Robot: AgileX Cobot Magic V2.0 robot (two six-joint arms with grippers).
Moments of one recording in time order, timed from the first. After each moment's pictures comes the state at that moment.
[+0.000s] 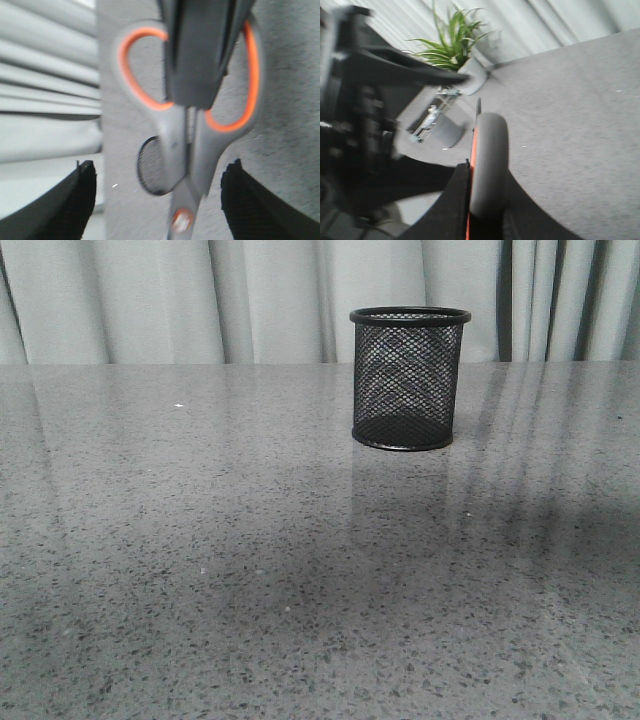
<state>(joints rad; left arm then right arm) -1.07 1.34 -1.63 0.17 0.95 0.86 0.09 0.83 -0.79 1.50 0.90 -0.82</state>
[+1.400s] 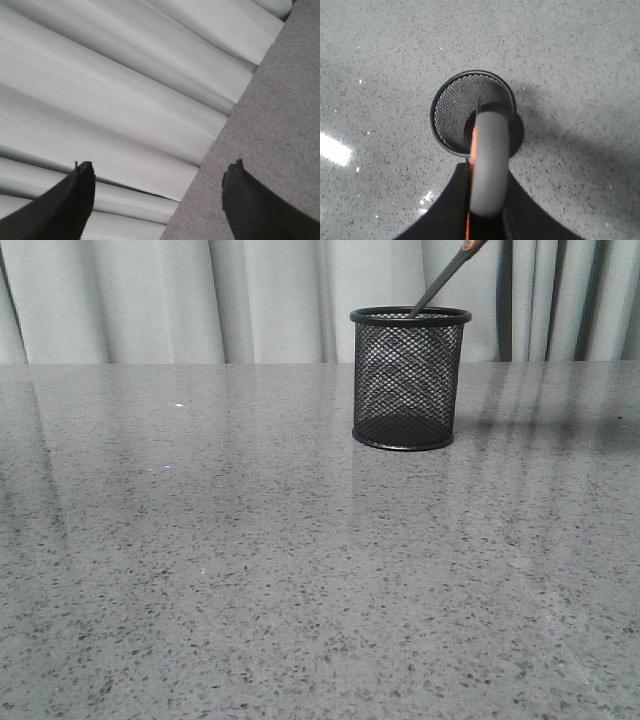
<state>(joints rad) -0.61 1.04 -1.63 0.42 0.99 0.61 0.12 1.42 -1.52 0.47 1.09 -0.29</state>
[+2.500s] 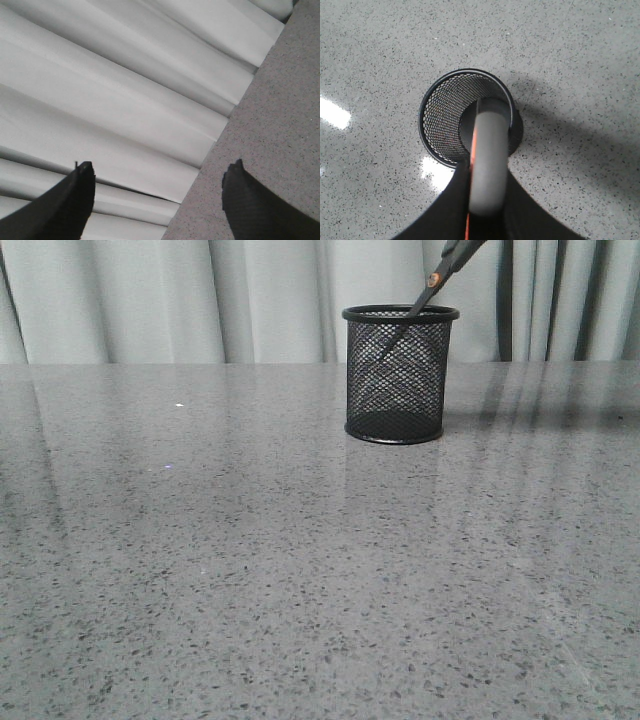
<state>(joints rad) -0.61 1.04 -1.63 0.41 0.99 0.61 0.13 1.66 -1.79 0.45 1.25 -0.30</state>
